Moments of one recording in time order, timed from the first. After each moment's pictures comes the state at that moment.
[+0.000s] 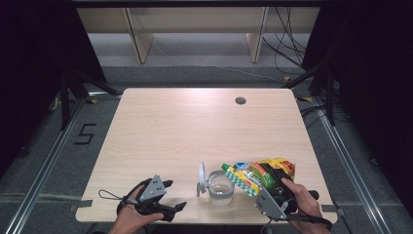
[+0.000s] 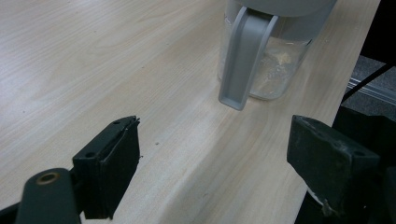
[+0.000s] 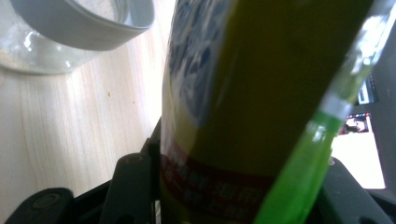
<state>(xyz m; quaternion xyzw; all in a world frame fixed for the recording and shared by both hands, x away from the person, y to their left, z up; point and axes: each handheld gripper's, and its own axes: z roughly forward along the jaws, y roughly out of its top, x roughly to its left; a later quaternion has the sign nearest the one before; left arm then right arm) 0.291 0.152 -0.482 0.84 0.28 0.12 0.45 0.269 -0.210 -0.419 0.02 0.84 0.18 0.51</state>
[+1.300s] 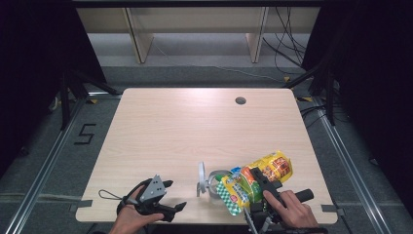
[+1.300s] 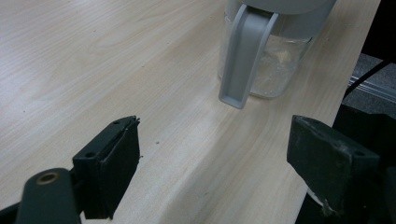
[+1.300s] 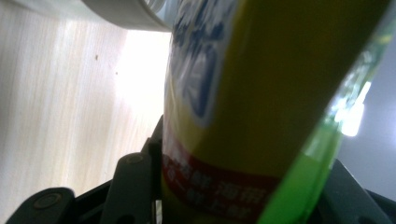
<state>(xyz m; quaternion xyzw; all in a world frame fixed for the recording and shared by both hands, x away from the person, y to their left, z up) 0.290 0.151 -0.483 0.84 0.28 0.13 0.45 0.251 -0.182 -0.431 -0.15 0.80 0.02 0.58</state>
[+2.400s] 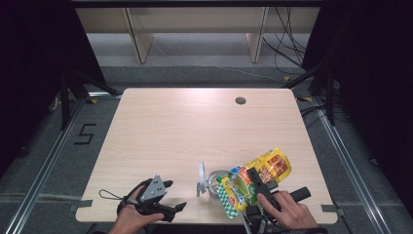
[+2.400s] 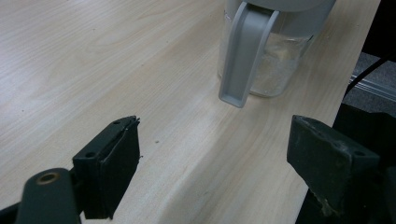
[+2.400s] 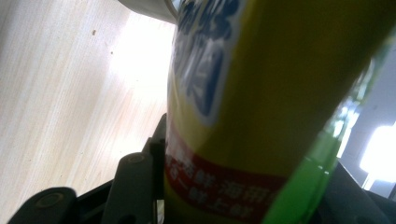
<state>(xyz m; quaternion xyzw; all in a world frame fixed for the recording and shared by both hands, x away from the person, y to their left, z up) 0.291 0.151 -0.483 0.84 0.28 0.13 0.45 0.252 -0.174 -0.438 -0.21 0.77 -0.03 0.61</state>
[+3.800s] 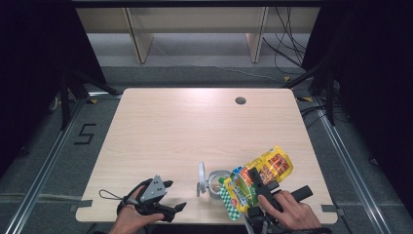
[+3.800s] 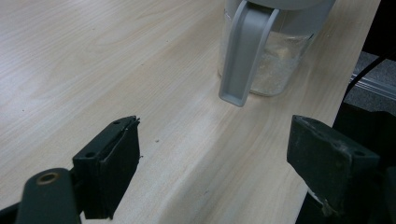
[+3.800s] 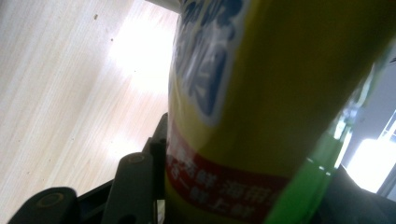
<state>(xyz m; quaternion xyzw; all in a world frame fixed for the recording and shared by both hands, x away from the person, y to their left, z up) 0.290 0.151 -0.483 0.84 0.28 0.13 0.45 0.250 -0.178 -0.435 -0.24 0.76 -0.06 0.61</state>
